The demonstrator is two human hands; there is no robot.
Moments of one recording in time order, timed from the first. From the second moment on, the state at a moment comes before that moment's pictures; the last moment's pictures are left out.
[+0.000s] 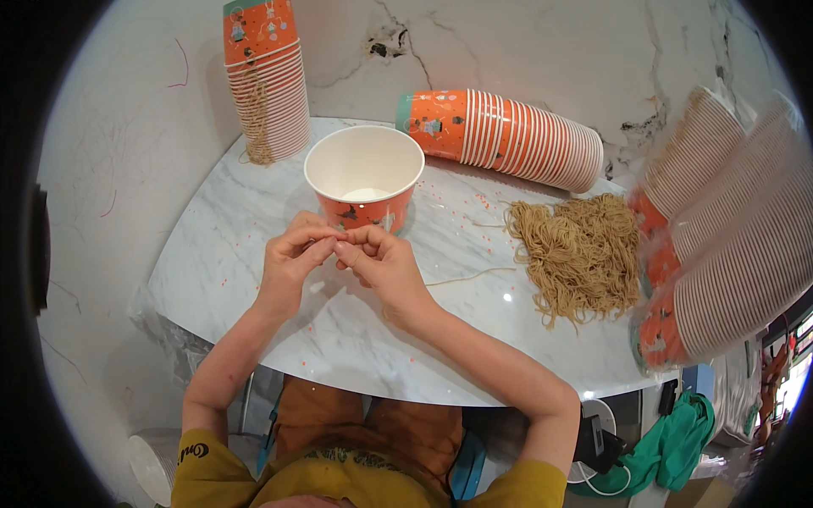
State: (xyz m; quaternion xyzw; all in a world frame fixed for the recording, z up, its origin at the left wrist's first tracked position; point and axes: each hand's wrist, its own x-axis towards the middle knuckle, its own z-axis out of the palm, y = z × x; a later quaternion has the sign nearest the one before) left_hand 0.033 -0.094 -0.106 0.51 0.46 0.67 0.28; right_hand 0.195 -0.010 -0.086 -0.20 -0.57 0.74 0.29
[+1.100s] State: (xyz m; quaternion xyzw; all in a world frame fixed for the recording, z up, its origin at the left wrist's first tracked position) left_hand 0.041 -0.065 -0.046 0.73 0.54 0.39 -0.14; right_hand 0.199 0.019 -0.097 -0.27 -0.65 0.56 0.44
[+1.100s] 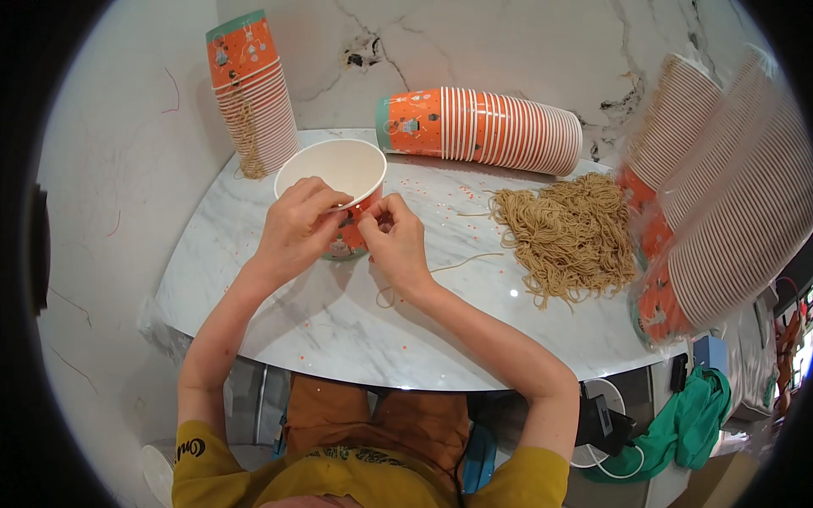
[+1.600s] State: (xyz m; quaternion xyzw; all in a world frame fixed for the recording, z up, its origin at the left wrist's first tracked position) left_hand 0.031 -0.058 -0.045 0.73 0.55 0.42 -0.04; right_hand 0.200 0.017 -0.091 -0.27 -0.65 0.57 0.43
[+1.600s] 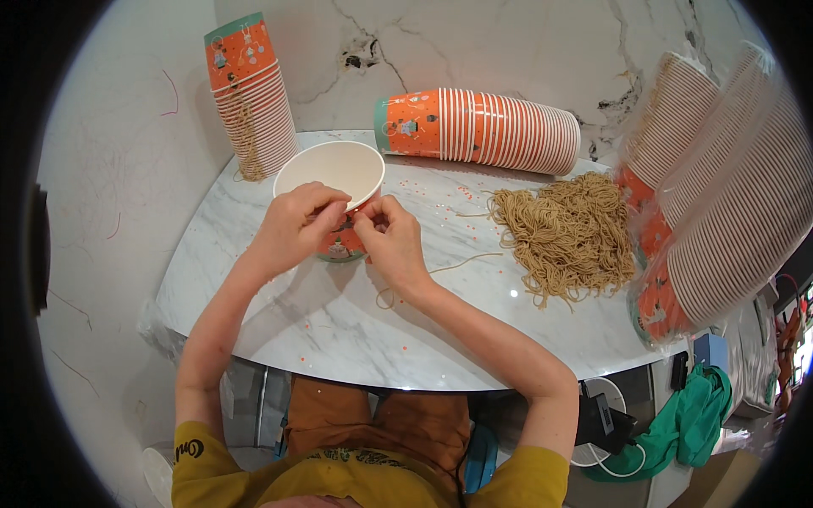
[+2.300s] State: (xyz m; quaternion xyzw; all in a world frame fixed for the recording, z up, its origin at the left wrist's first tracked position) left_hand -0.002 -0.011 0.004 0.75 0.54 0.21 0.32; right_hand 0.205 0.019 -0.073 -0.27 -0.56 0.70 0.36
